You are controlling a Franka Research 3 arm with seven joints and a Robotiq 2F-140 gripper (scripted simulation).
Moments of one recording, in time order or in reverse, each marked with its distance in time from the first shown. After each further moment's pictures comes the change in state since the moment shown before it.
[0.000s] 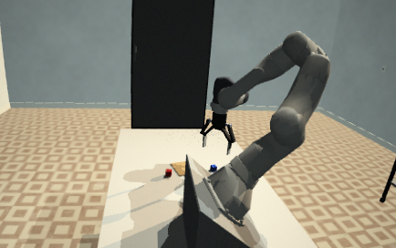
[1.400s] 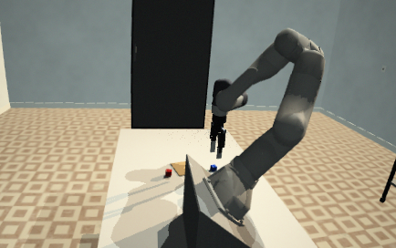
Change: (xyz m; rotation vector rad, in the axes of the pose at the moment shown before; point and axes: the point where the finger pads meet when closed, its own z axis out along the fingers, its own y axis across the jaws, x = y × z) arm 0.001 0.000 0.011 0.005 0.011 0.629
